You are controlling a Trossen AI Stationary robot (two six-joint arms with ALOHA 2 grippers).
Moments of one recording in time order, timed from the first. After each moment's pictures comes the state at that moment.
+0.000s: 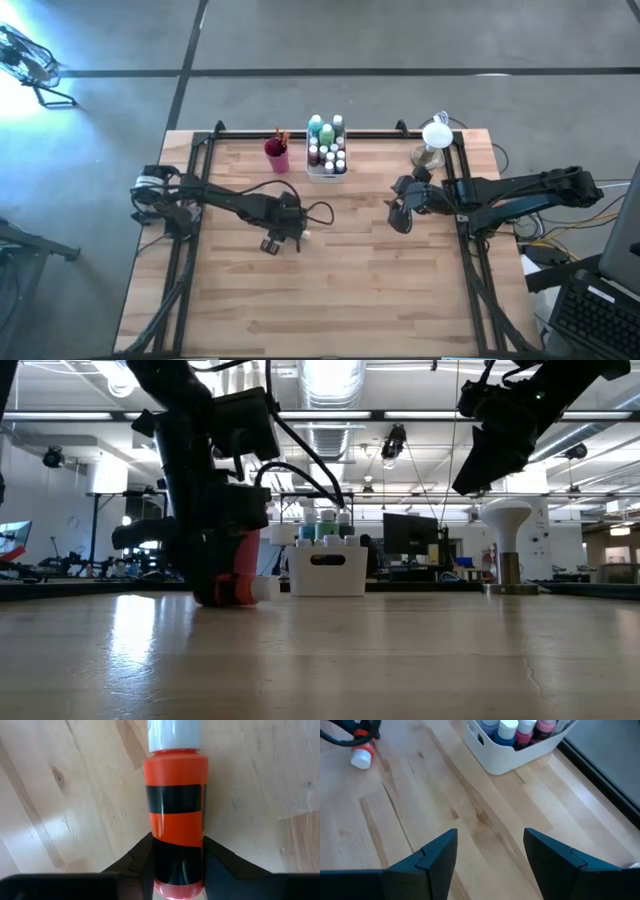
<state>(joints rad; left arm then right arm) -0.03 1.69 0.95 -0.55 -0.16 0.41 0.03 1.02 0.70 -0.54 0.44 0.39</state>
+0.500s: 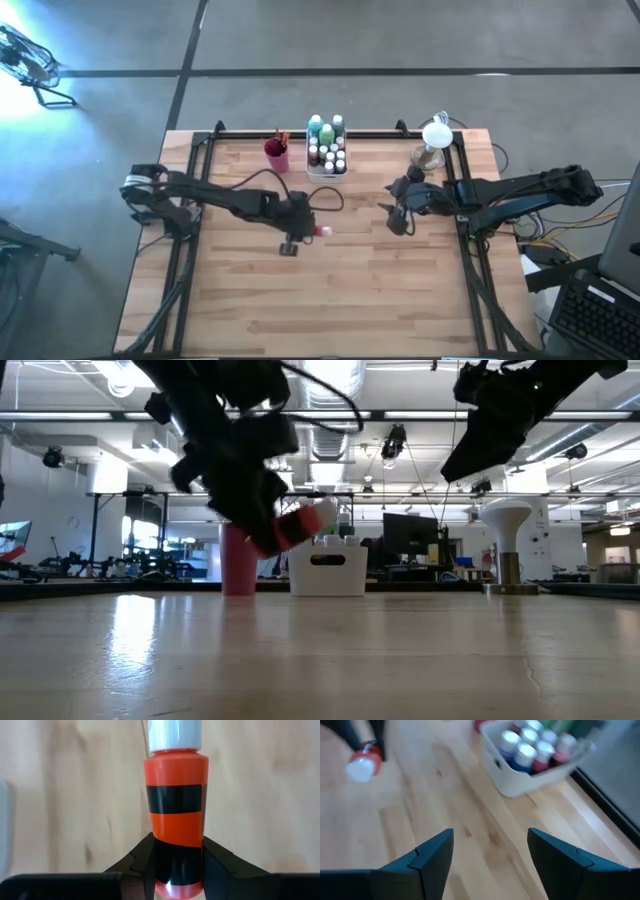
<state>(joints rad) -0.03 1.60 0.97 -0.32 -0.02 0.17 0.06 1.02 0.70 -0.43 0.43 0.30</state>
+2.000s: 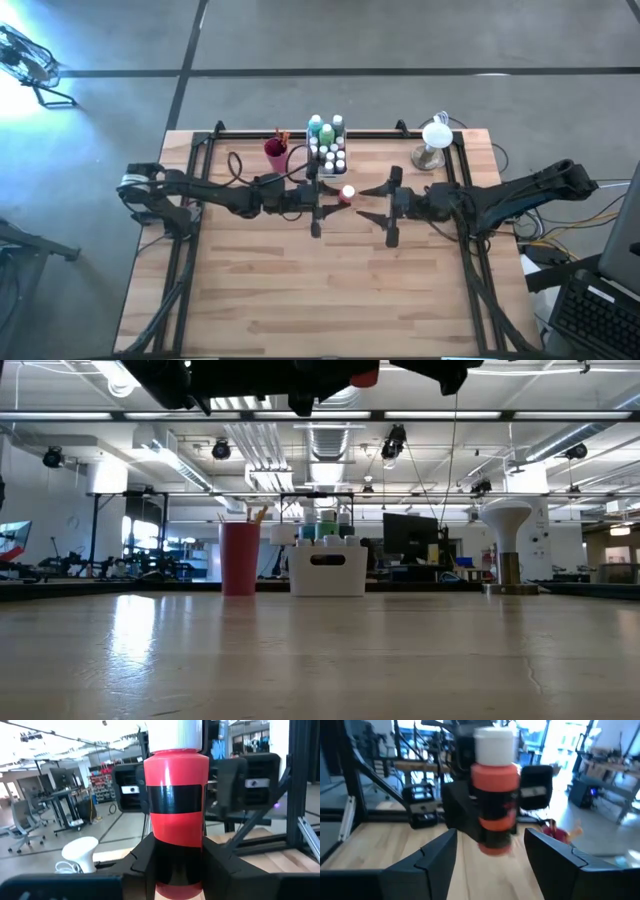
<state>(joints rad) 0.01 1.56 0.92 0.80 -0.01 0.19 0.18 1.07 0.70 0.29 0.31 -0.03</state>
